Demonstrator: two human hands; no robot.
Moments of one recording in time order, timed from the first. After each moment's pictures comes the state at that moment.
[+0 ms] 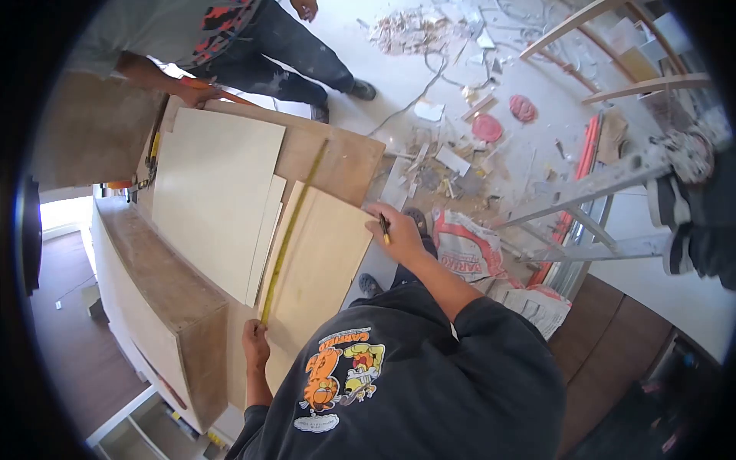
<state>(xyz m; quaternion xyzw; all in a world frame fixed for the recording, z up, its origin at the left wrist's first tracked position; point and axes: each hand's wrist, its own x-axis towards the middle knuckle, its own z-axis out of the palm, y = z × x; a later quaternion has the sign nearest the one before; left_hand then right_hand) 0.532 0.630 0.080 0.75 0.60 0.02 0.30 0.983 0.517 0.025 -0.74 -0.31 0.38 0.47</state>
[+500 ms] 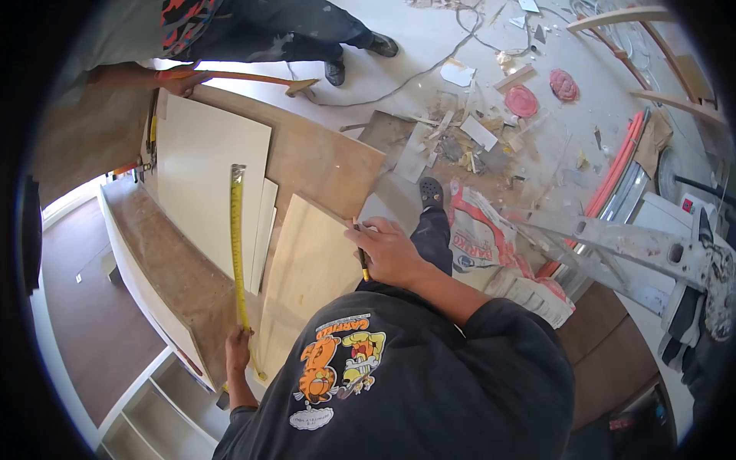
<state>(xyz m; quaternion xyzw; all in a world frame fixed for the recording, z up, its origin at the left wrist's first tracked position) 0.566 0.648 0.184 0.65 0.69 -0.14 0.29 1.019 0.536 0.014 -0.64 -0.55 0.31 0.44</state>
